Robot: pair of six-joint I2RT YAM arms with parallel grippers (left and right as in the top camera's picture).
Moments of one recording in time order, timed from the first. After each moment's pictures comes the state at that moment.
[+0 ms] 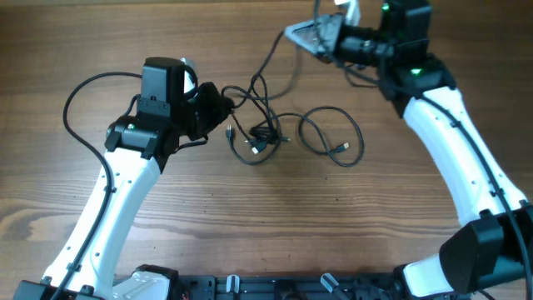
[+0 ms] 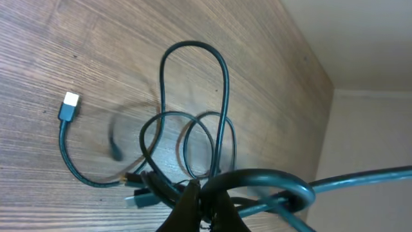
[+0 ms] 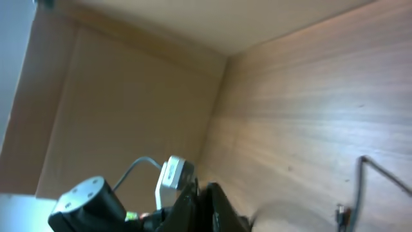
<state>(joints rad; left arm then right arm) -0.22 1.36 1.13 -0.60 0.38 -0.85 0.21 1.65 1.46 -0.13 -0.89 0.88</state>
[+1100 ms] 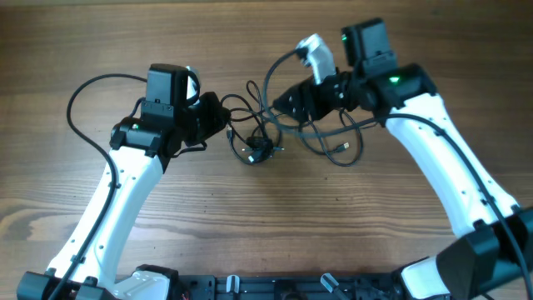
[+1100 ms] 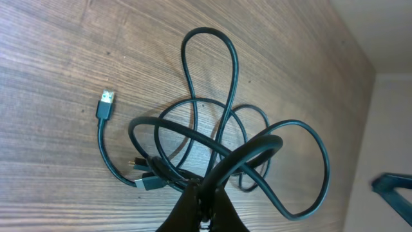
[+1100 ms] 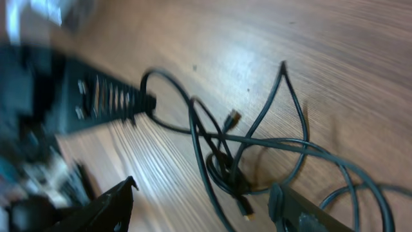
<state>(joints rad) -0.22 1.38 1.09 -0.62 0.35 -0.73 0.37 1.65 1.47 -0.79 -0.65 -0.10</state>
